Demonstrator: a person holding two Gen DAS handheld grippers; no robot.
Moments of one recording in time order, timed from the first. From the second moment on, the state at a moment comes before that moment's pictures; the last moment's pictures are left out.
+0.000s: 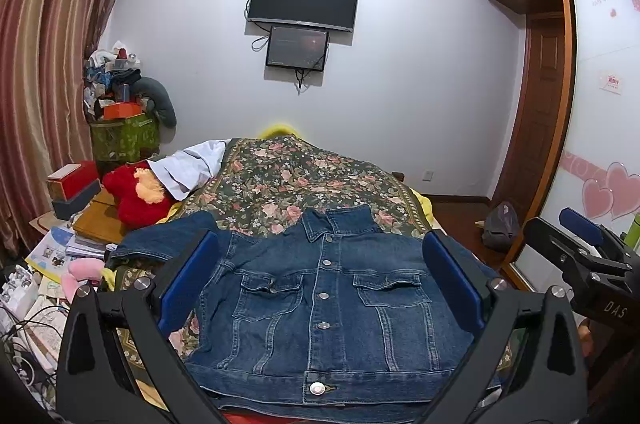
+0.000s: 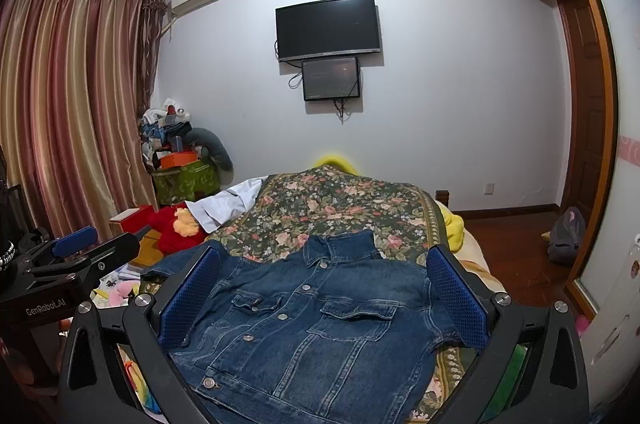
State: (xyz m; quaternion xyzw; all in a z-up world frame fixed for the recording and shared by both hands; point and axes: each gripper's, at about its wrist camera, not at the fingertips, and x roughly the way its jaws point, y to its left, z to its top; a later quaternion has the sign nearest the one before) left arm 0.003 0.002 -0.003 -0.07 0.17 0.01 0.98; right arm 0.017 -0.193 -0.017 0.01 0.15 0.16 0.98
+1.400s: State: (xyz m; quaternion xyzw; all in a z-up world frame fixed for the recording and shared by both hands) left arm 0.004 0.006 -0.003 -0.07 0.17 0.01 0.98; right arm 0.016 -0.194 -0.015 0.01 0.14 0.16 0.98
